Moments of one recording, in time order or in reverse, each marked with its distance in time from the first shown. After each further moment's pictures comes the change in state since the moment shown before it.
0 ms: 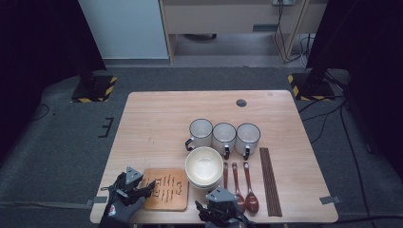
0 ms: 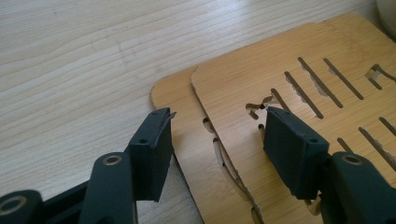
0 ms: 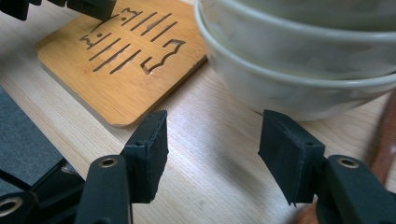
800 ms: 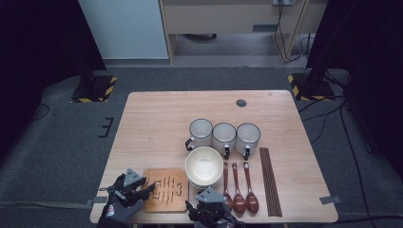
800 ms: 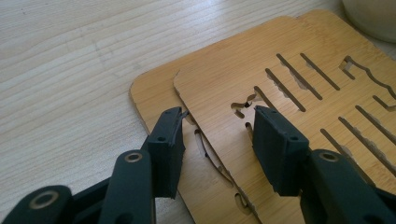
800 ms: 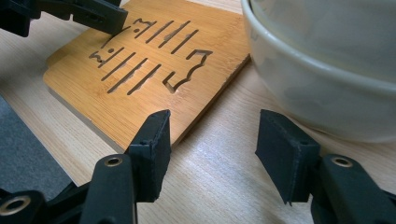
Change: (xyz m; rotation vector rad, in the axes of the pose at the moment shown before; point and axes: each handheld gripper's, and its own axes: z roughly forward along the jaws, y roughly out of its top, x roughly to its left) left arm 0.002 -0.004 -0.003 -0.003 -0.082 0.033; right arm 0.020 -0.002 0.027 -0.035 0.024 0.052
